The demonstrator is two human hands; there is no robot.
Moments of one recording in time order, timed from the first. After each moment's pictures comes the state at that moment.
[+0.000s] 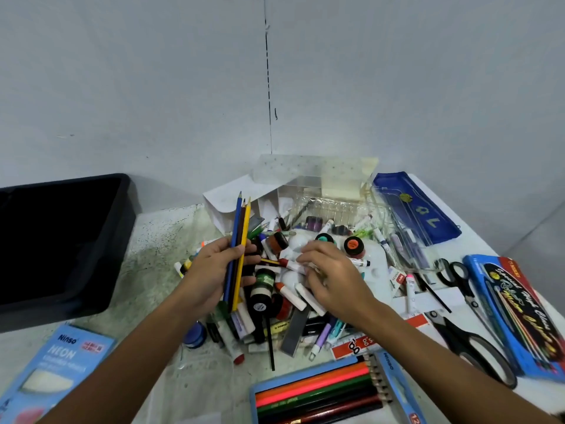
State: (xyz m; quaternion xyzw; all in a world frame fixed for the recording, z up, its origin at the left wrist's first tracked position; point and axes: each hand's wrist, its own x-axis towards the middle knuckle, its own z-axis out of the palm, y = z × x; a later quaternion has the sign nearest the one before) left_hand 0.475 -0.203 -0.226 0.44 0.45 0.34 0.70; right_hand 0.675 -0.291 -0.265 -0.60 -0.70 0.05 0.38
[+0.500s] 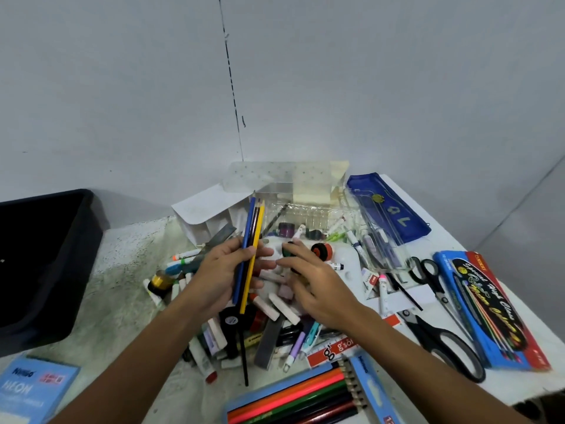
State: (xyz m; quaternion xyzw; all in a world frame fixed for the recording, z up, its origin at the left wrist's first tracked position) left_hand 0.527 -0.213 -0.216 0.47 0.37 0.30 0.74; right_hand 0.694 -0.300 -0.270 -0.62 -0.68 0.16 0.36
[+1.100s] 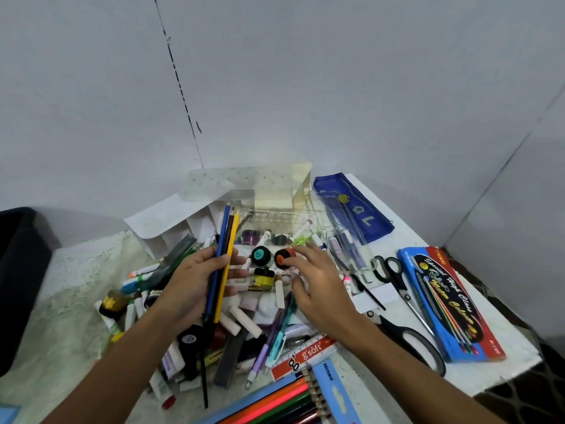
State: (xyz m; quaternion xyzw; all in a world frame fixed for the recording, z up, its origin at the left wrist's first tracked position) left_hand 0.557 -0.214 -0.219 0.48 0.41 0.27 0.72; right_hand 0.735 -0.326 -0.273 -0.70 -0.60 0.06 0.37
